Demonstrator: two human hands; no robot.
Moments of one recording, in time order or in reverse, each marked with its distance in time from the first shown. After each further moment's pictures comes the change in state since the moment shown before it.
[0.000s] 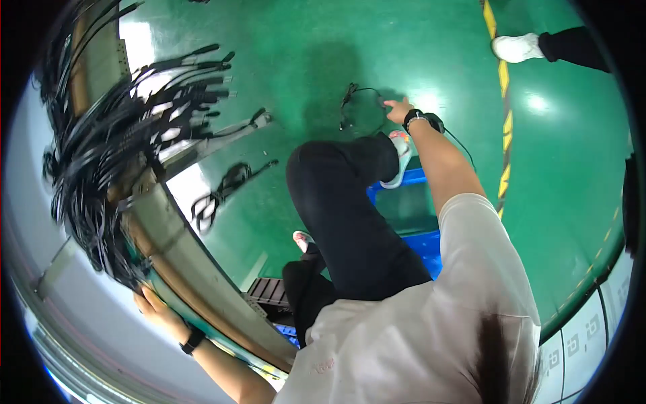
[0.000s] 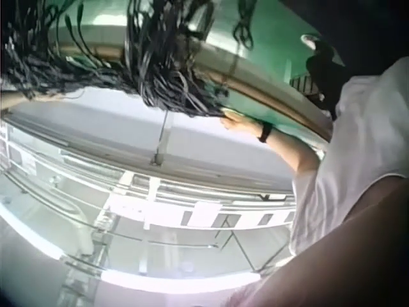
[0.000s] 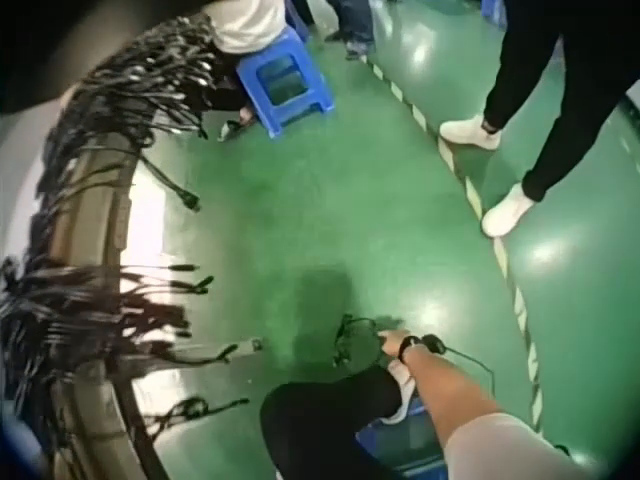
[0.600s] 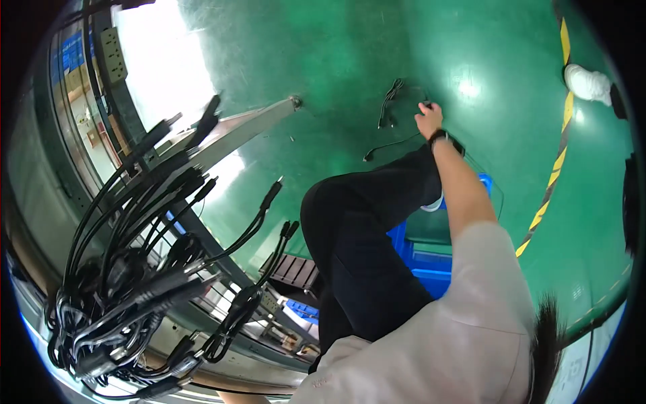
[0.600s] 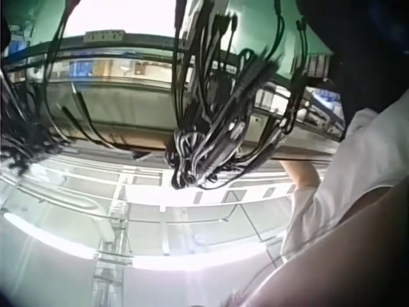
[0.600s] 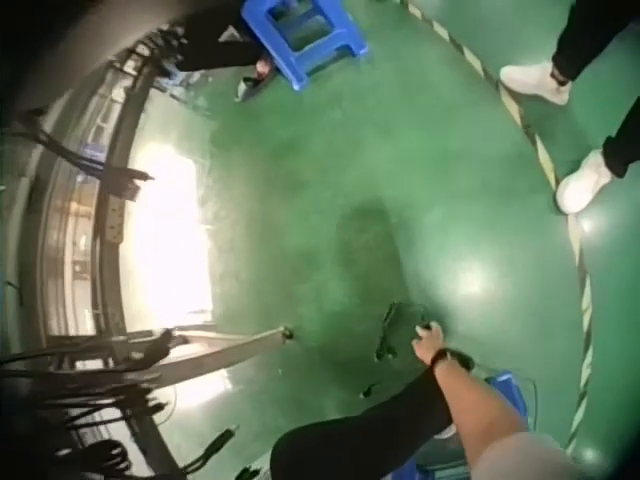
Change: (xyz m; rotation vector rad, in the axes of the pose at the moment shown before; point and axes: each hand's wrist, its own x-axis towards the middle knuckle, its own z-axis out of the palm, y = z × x) left_hand 0.027 0.018 0.001 0.104 -0.063 -0.045; right_hand 0.119 0.009 0.096 0.195 0.407 -0.111
